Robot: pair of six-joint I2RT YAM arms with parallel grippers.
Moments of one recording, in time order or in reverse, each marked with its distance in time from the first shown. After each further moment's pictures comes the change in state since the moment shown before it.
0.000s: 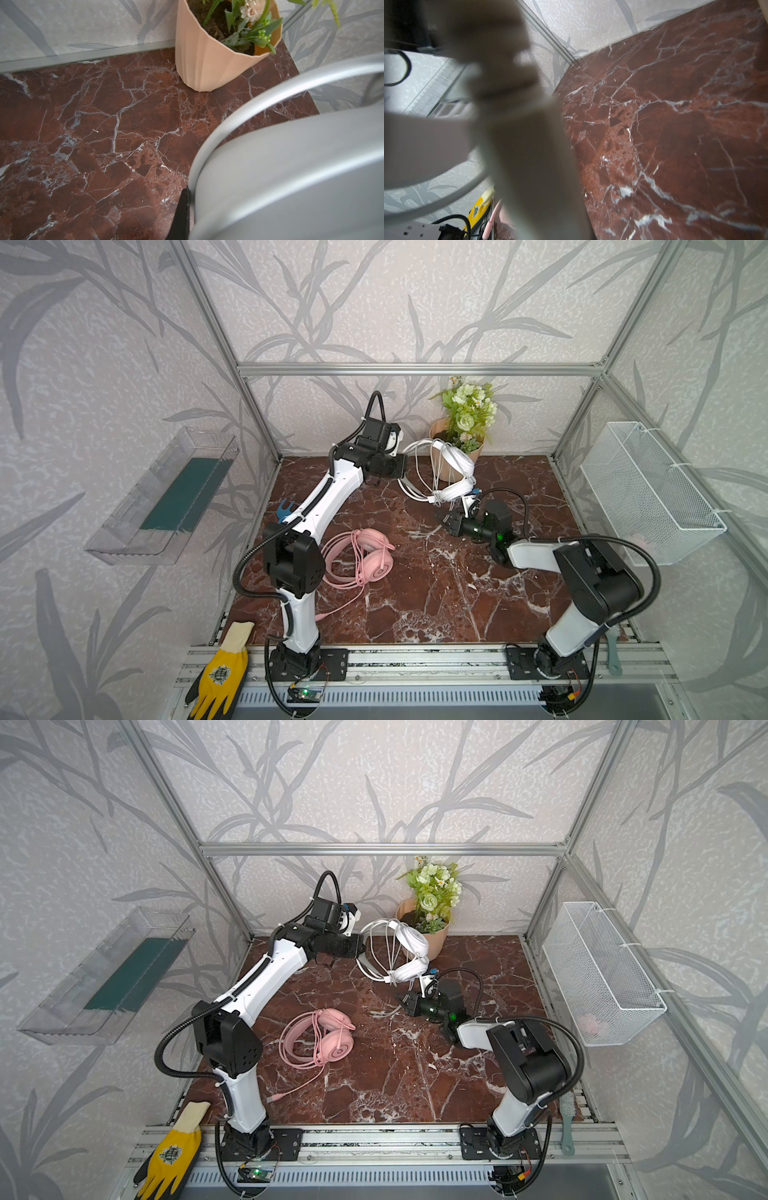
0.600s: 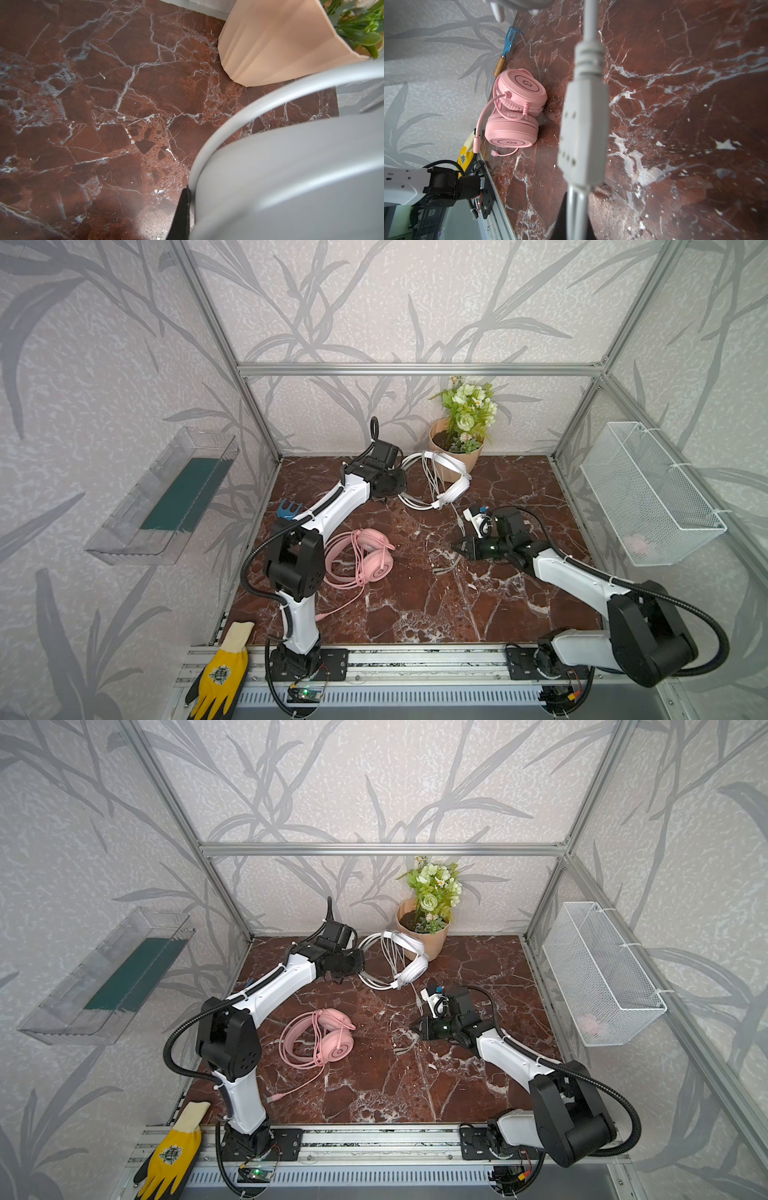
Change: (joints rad) left arm -0.039 -0.023 -0.224 0.134 -0.152 -0.305; right arm -0.016 -0.309 -0.040 -0.721 0.040 -0.236
